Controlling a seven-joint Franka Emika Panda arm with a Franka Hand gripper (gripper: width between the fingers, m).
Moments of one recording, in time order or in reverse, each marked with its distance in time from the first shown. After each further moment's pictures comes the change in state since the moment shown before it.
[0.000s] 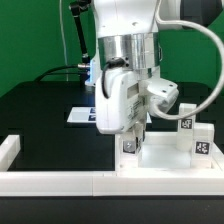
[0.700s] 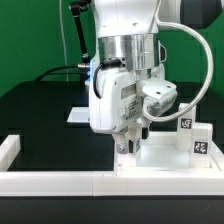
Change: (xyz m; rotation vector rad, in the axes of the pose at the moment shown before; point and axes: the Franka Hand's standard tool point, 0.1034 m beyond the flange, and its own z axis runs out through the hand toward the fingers) arm 0.002 0.002 0.000 0.001 0.013 0.051
